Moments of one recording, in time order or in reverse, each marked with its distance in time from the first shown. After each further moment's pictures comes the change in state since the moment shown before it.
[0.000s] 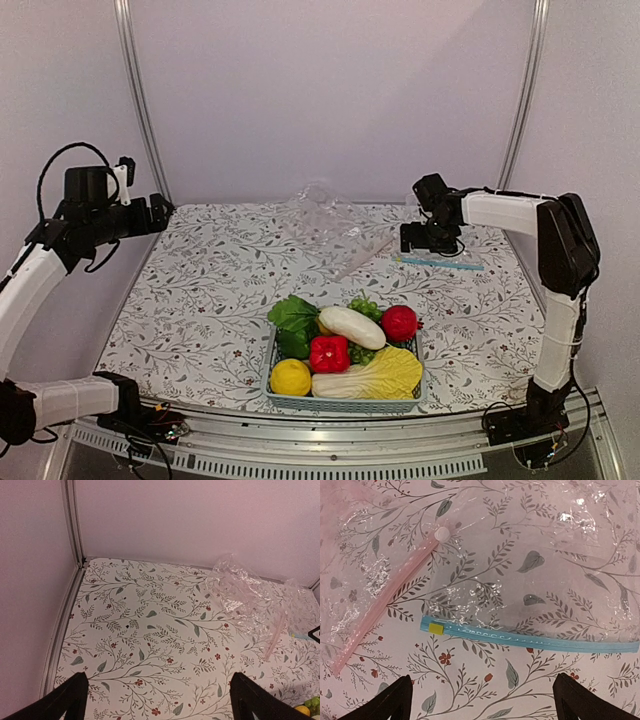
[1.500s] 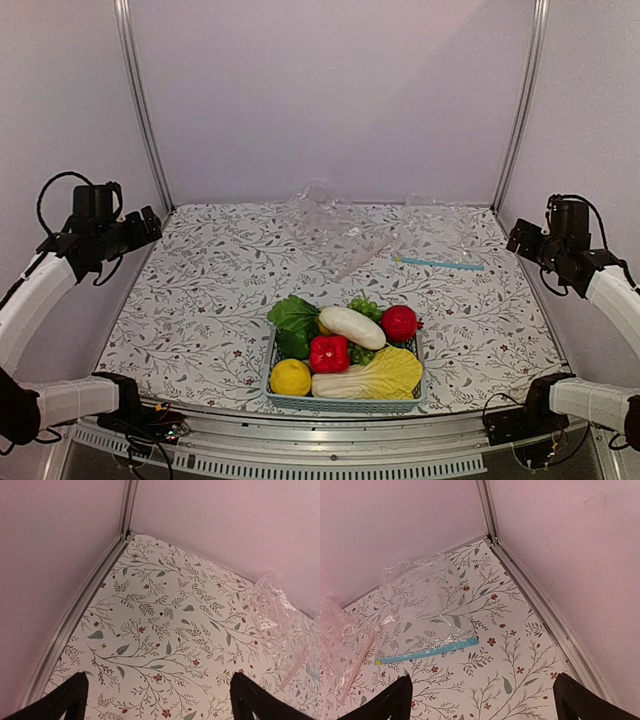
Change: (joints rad) left arm 0.068 0.008 -0.141 0.077 -0.141 -0.202; right arm -0.394 -1.032 -0.741 0.240 0.085 -0.027
